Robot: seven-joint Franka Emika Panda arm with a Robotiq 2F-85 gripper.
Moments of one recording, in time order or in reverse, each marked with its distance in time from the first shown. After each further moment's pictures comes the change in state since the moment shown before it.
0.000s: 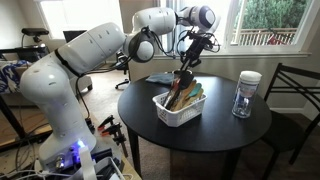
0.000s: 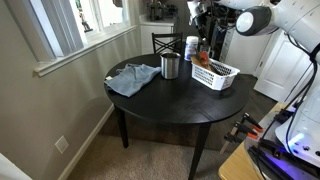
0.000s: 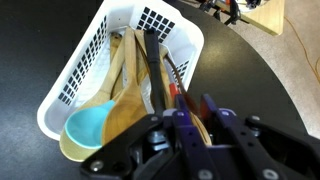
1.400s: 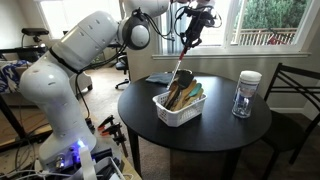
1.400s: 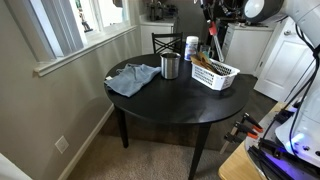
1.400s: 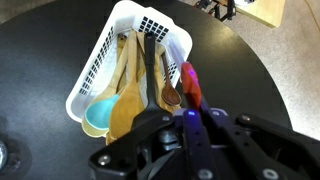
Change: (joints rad) arm -0.008 -0.162 0.001 0.002 0.001 -0.024 0.004
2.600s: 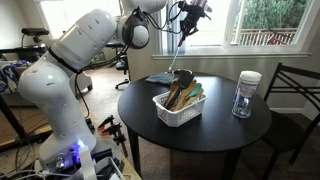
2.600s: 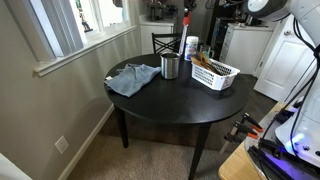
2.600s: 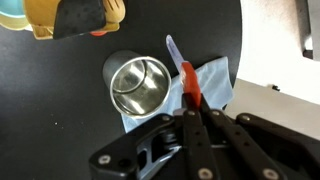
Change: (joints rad) arm -0.028 -0.032 0.132 0.020 0.323 0.337 0.361
